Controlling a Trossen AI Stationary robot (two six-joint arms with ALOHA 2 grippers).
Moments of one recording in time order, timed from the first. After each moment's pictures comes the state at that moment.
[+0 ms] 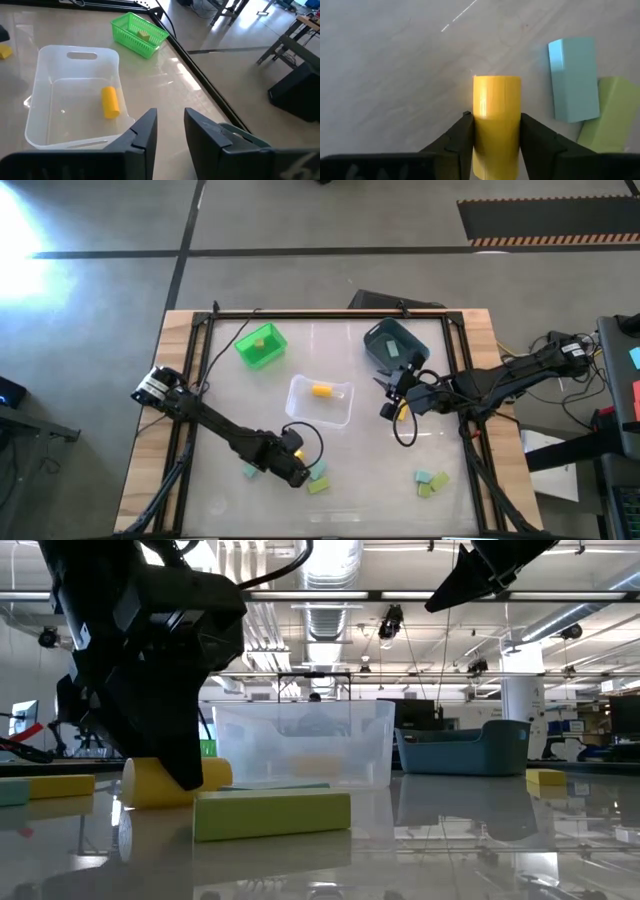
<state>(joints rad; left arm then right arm) -0.50 1.82 1.10 -0.47 -0.22 -1.30 0.28 1.13 0.84 -0.38 0.76 0.17</state>
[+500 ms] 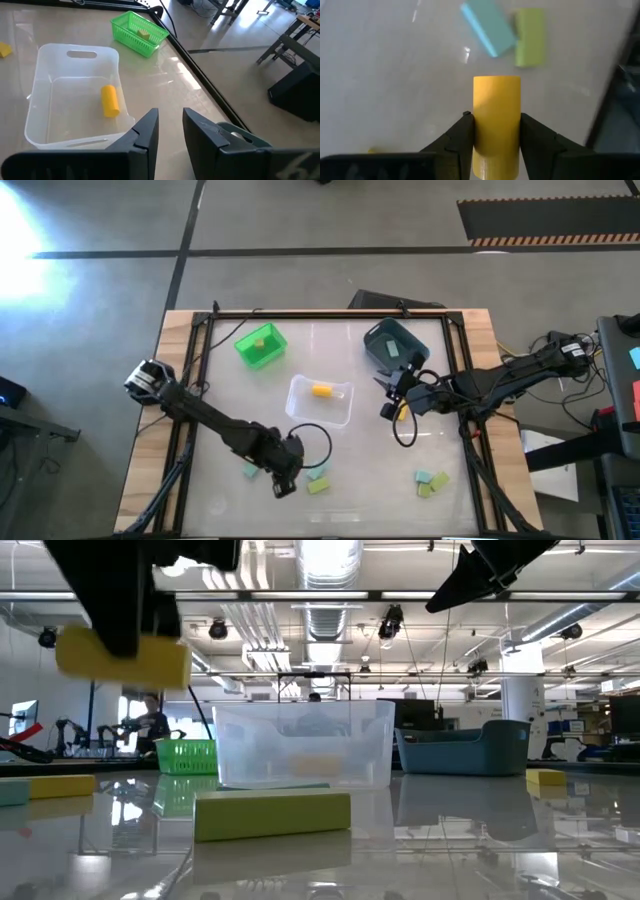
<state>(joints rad) -0.48 1.71 1.29 -0.76 0.01 -0.84 0.28 1.13 0.84 -0.38 0.76 0.17</state>
